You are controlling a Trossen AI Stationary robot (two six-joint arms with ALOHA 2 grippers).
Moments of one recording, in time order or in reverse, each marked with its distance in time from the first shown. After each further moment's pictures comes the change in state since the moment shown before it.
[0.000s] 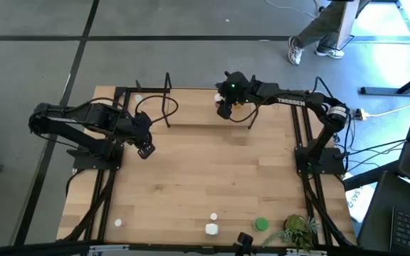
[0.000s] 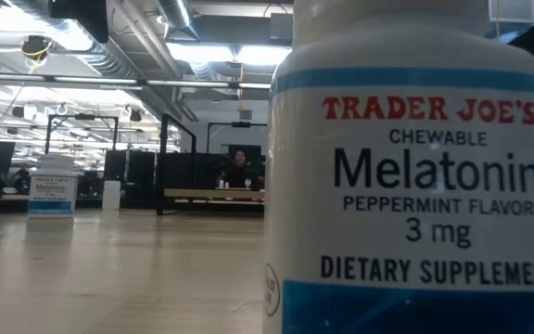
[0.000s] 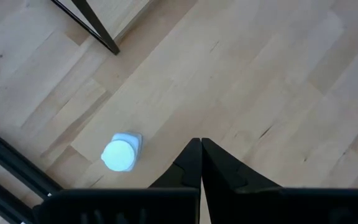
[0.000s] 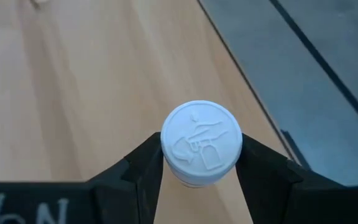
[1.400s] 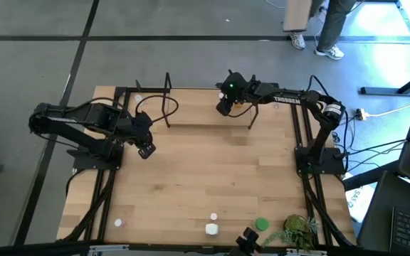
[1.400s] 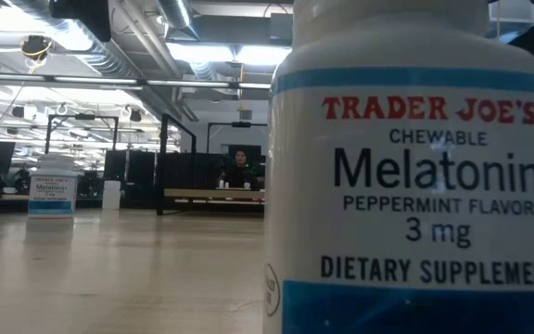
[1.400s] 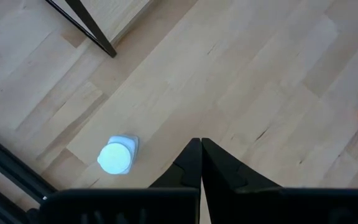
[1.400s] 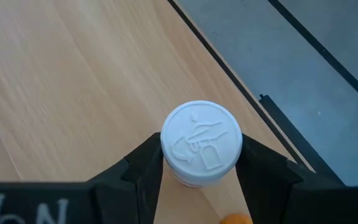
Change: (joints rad) left arm 0.000 0.000 0.000 0.015 0.000 -0.003; right arm -0.030 0.054 -0.001 -0.018 0.111 0.130
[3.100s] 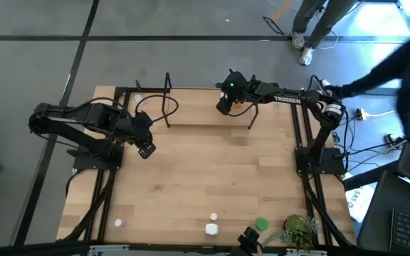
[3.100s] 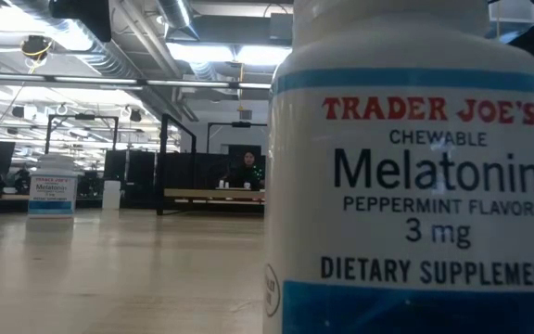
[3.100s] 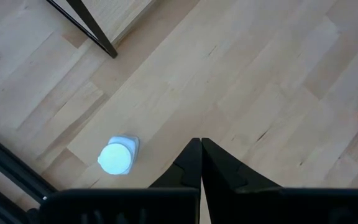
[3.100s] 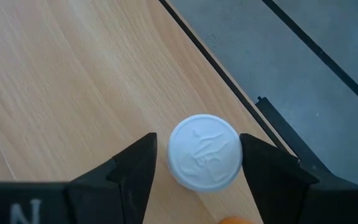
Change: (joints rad) left arm 0.000 0.000 0.000 0.000 -0.004 -0.004; right arm -0.007 -0.003 0.000 0.009 0.000 -0.002
